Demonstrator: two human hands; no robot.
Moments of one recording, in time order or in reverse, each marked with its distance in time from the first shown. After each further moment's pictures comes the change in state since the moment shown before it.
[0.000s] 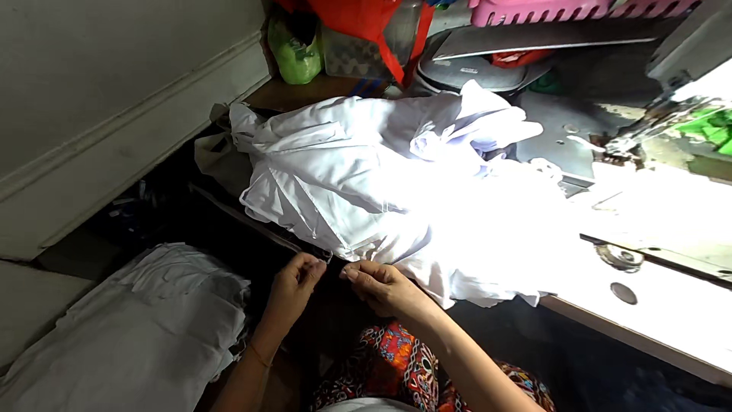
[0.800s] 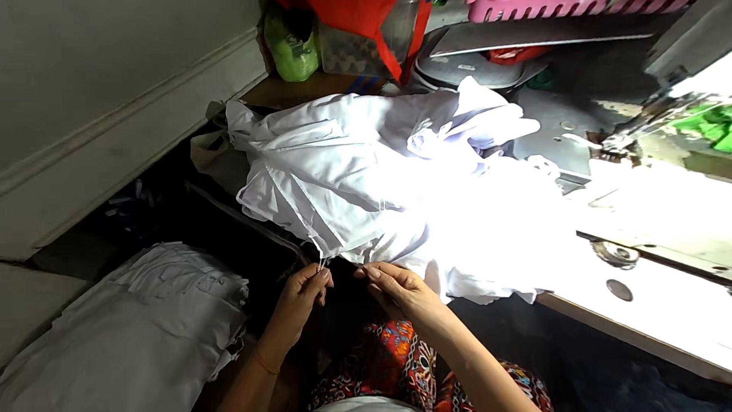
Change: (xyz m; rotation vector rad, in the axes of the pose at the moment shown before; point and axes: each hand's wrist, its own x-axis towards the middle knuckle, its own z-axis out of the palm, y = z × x) left_hand -0.010 -0.005 0.017 -0.437 -0.133 -0.021; right_hand -0.023 0.009 -0.010 0.087 0.104 -0.100
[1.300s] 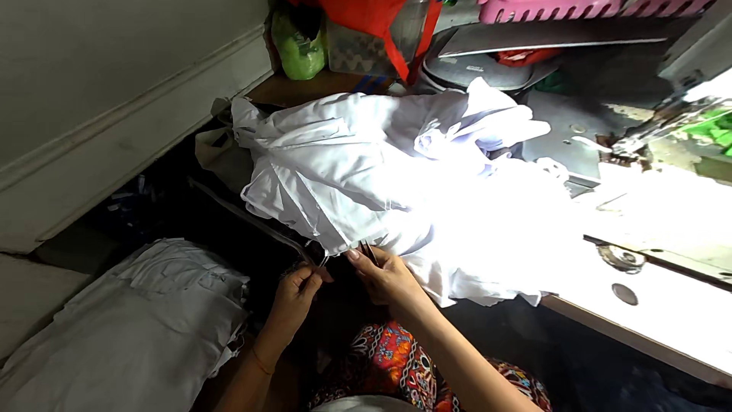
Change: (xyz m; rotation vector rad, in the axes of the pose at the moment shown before) left_hand -0.004 -0.003 -0.012 0.298 0.095 0.083; right_hand 0.030 -0.012 0.031 -0.011 0.182 0.120
